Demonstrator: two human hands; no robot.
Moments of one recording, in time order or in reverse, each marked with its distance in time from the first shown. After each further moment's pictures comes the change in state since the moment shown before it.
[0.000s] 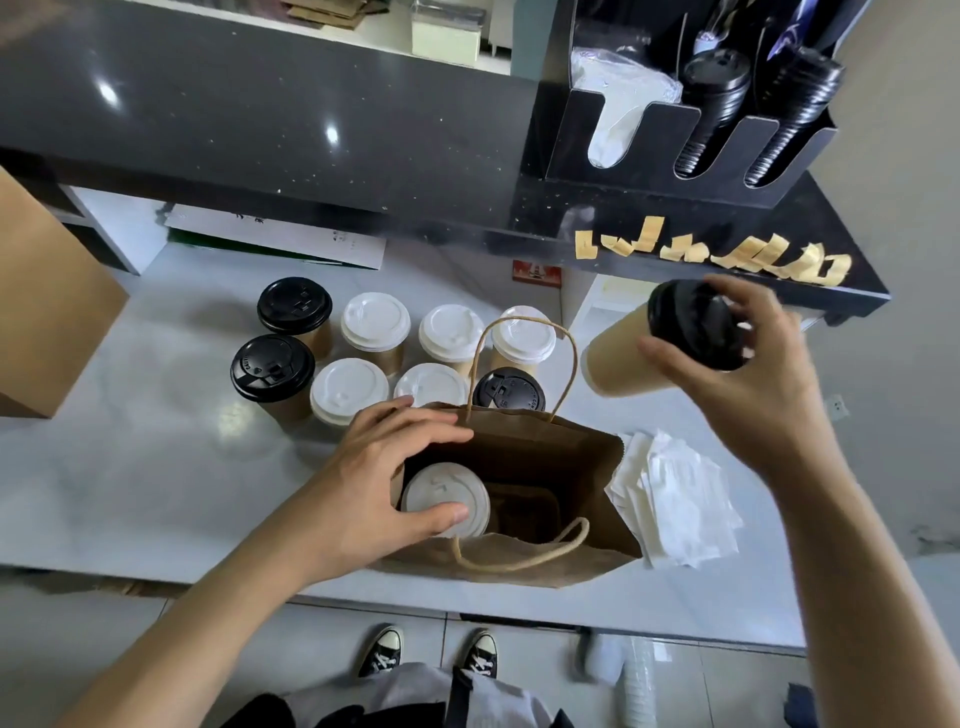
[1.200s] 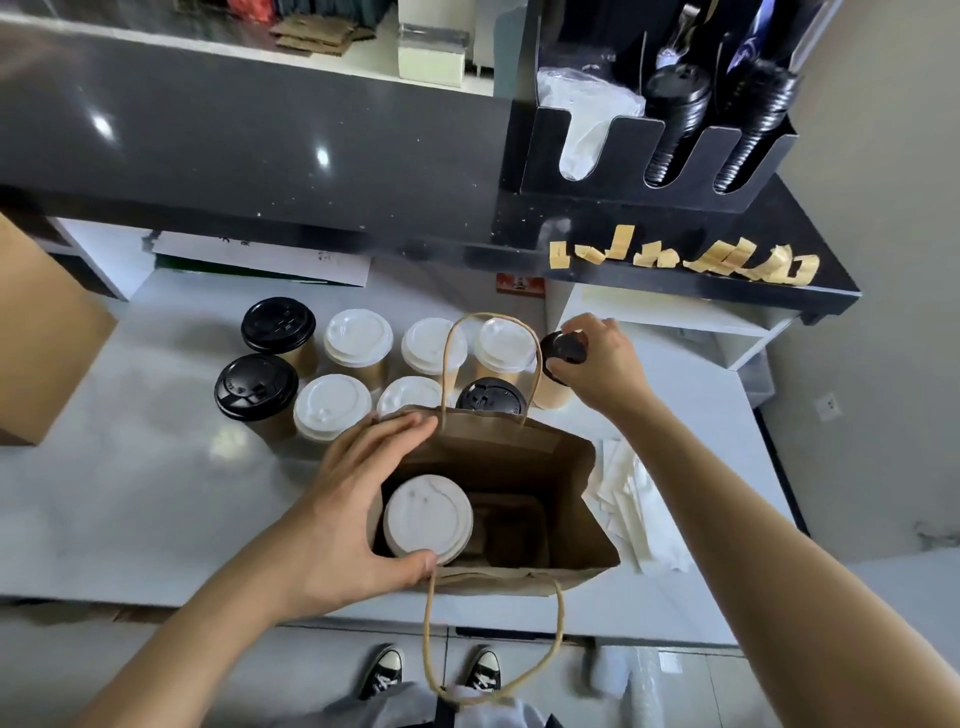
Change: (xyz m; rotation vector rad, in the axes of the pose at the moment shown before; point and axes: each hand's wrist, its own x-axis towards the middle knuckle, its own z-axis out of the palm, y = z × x) left_hand -0.013 0.009 0.002 0.038 -0.058 -0.016; right_hand 0.071 0.064 0.109 -0.323 -0.265 0.067
